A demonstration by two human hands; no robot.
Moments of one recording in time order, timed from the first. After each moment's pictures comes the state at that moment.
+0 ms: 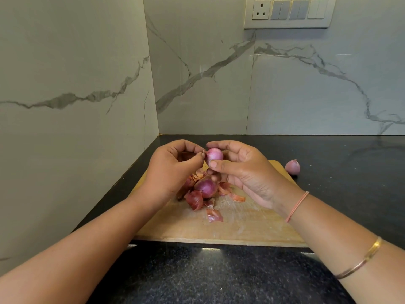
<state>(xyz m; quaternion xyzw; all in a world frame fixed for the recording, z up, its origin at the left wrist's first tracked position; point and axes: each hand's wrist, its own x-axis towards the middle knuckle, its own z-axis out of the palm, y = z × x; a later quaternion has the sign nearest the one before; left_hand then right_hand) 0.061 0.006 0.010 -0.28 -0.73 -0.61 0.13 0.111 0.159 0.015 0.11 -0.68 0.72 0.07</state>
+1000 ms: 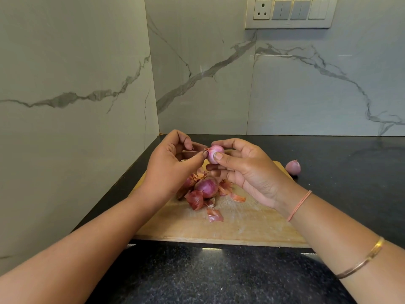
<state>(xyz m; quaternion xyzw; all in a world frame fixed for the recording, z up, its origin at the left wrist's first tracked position) 0.062 0.004 0.011 -0.29 -0.70 -0.63 0.13 0.111 0.159 0.017 0.10 -0.63 0.76 0.07</state>
